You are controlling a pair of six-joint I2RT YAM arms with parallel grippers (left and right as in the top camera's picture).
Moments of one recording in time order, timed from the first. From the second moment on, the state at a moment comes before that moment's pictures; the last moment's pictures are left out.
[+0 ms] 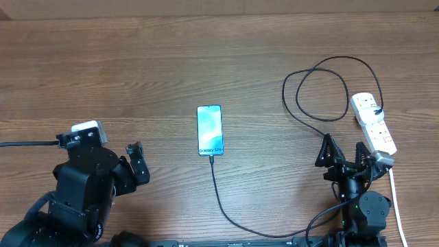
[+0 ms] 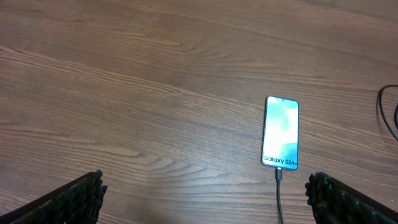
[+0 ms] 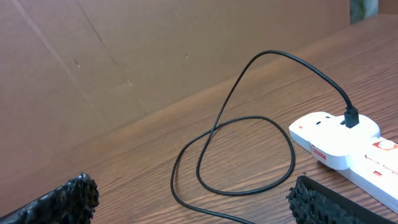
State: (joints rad) left arm -0.41 0.83 1.38 -1.39 -0.38 -0.55; right arm -0.05 0.01 0.05 -0.14 0.01 0.41
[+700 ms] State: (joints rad) left arm -0.41 0.83 1.38 -1.39 -0.38 -0.55; right arm -0.05 0.01 0.03 -0.03 0.01 0.41
